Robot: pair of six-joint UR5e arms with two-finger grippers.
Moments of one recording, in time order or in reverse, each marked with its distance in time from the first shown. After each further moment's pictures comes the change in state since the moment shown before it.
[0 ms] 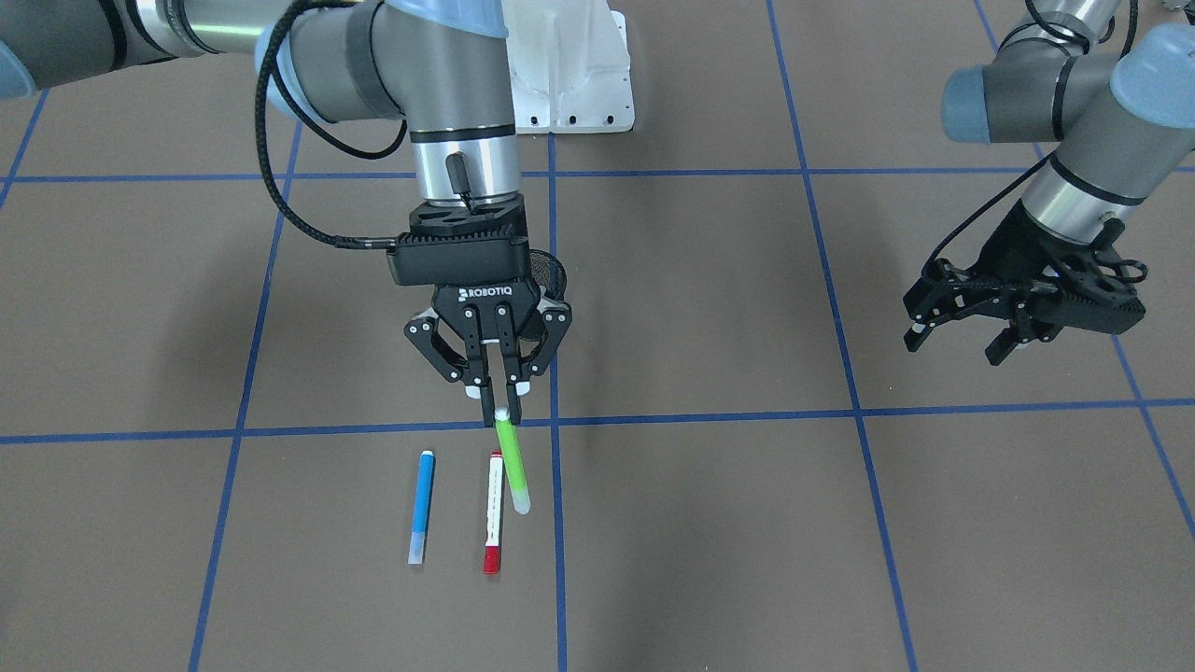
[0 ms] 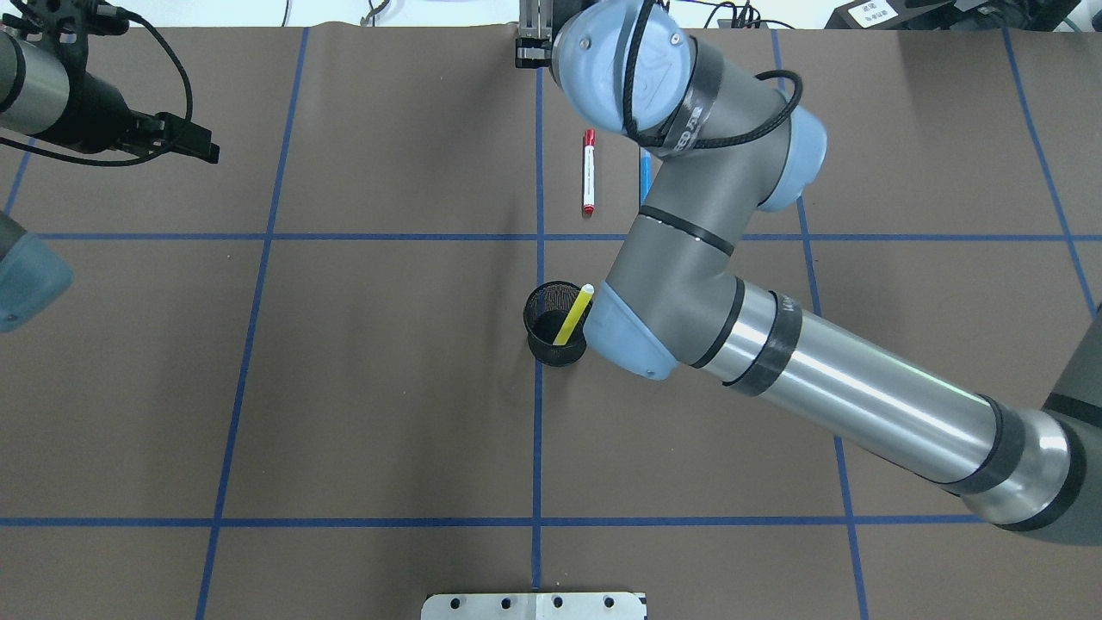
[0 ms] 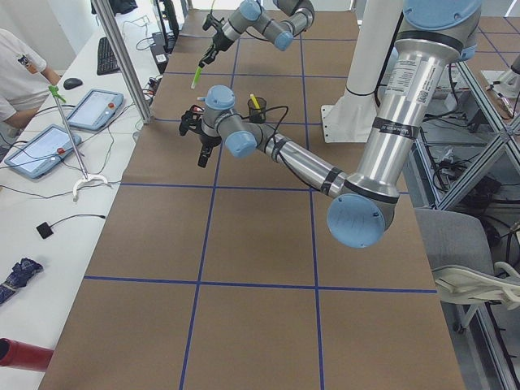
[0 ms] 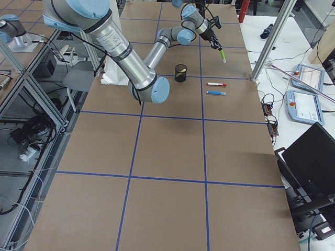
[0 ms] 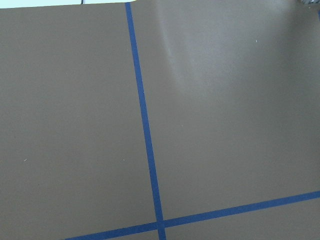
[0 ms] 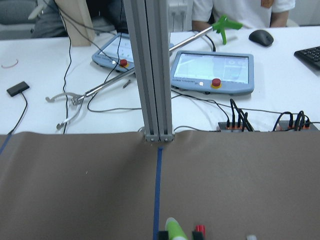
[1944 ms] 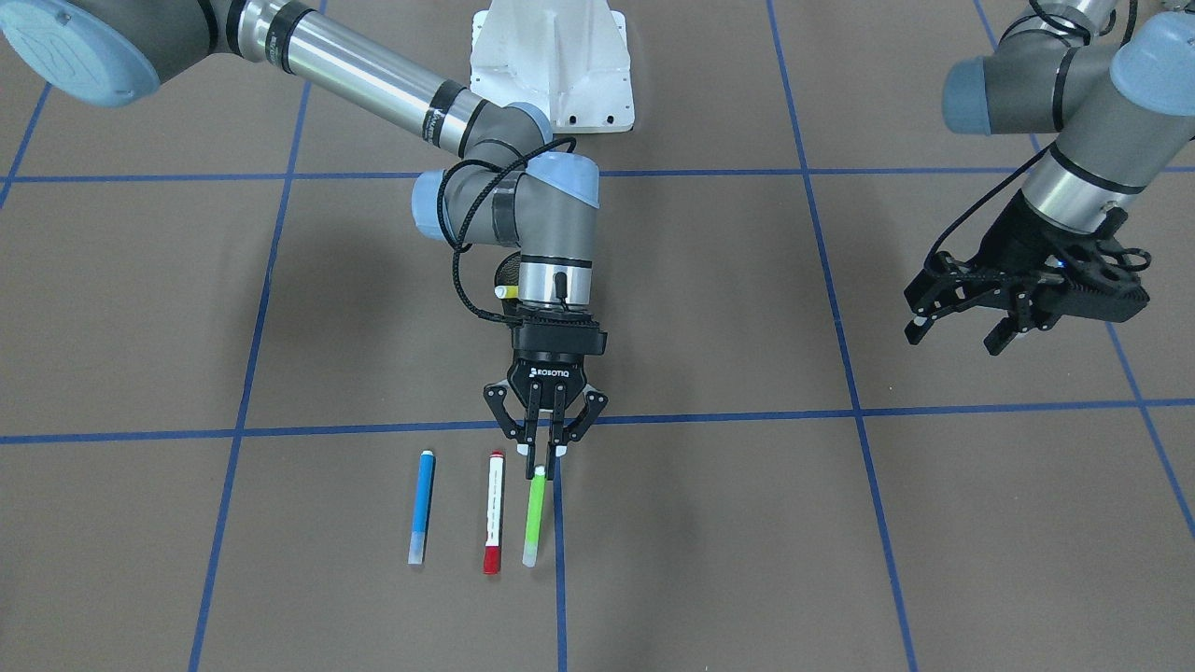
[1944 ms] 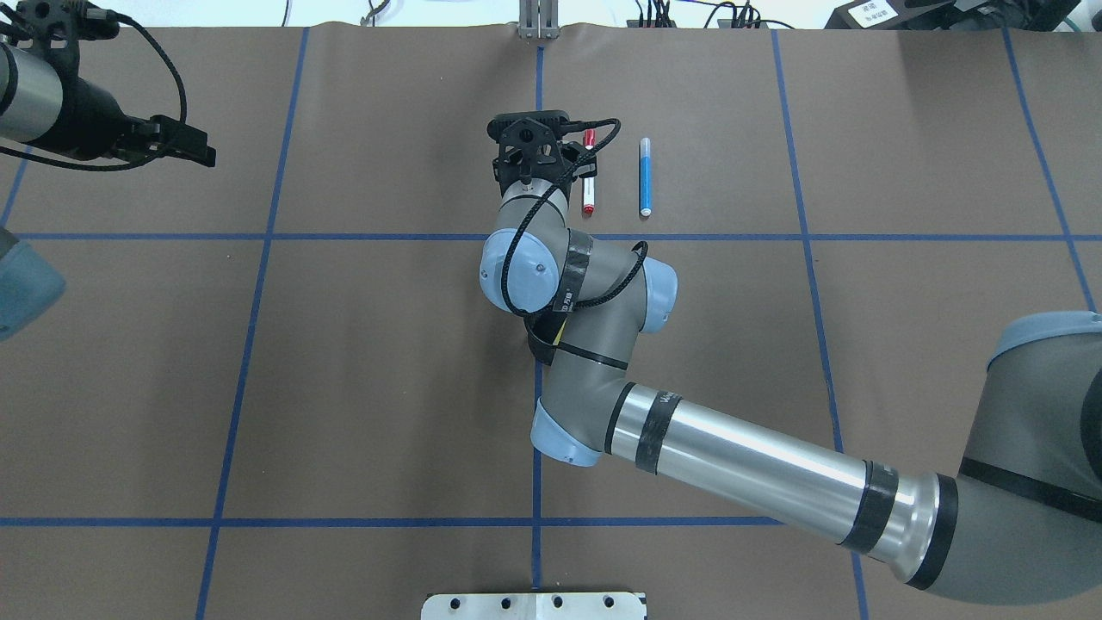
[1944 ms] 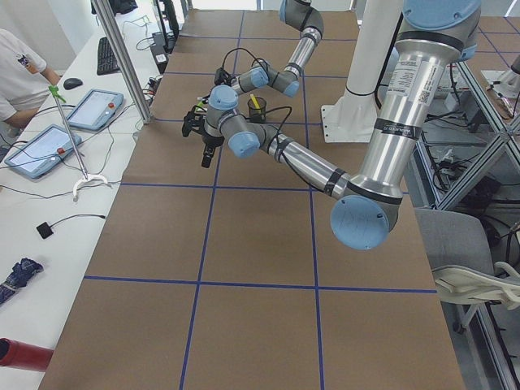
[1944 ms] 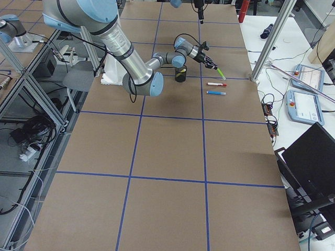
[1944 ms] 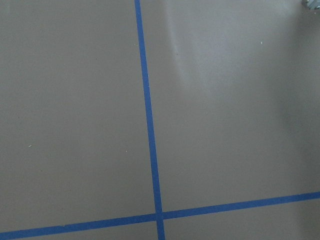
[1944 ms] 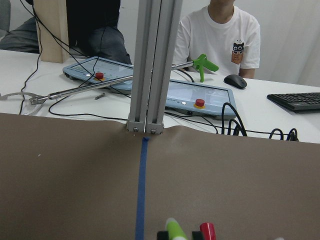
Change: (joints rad) left arm 0.005 0.014 -0.020 -0.001 0.005 -0.057; right arm -0.174 0.068 -0.441 0.222 -0.383 -0.009
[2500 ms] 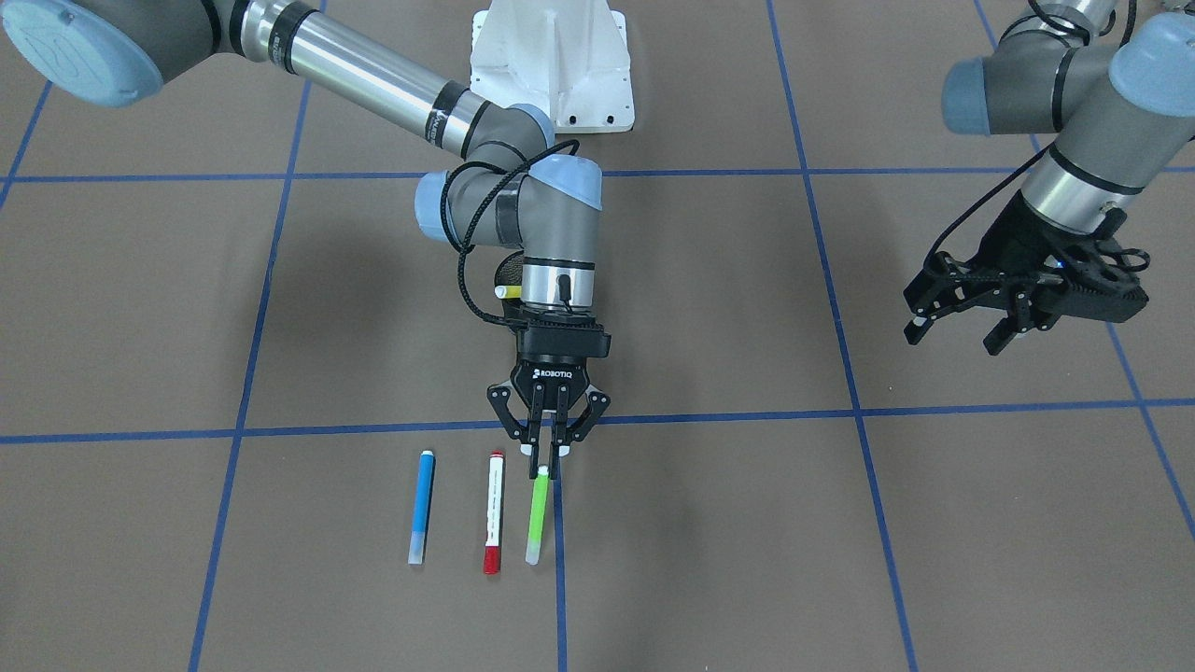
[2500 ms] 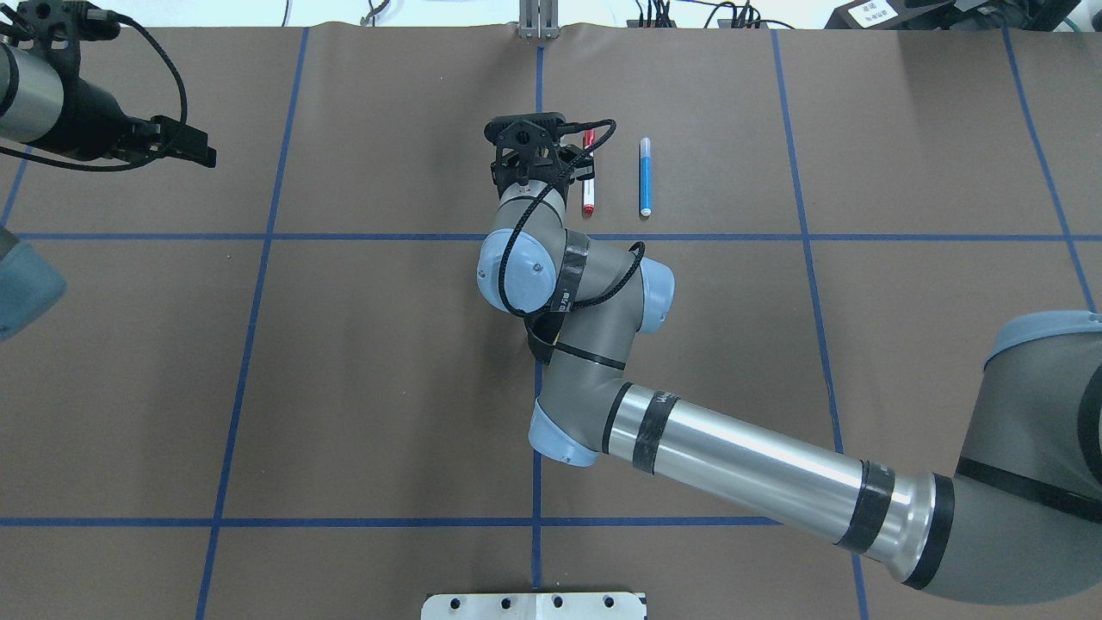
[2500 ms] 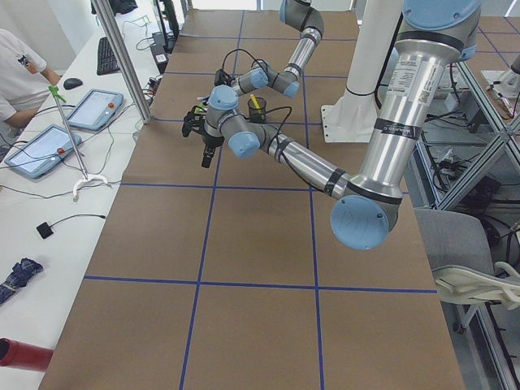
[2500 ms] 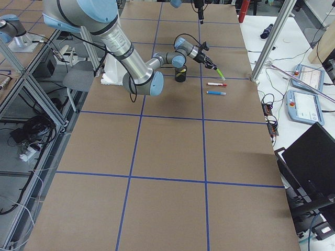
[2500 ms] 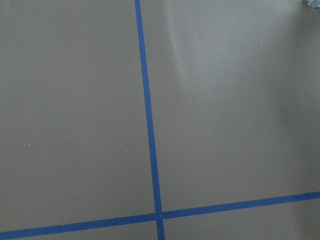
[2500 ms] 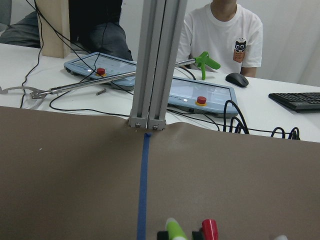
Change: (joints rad) left arm 0.001 0.000 0.001 0.000 0.000 0.000; right arm -0.001 0.005 -0.007 0.000 0.018 -0.004
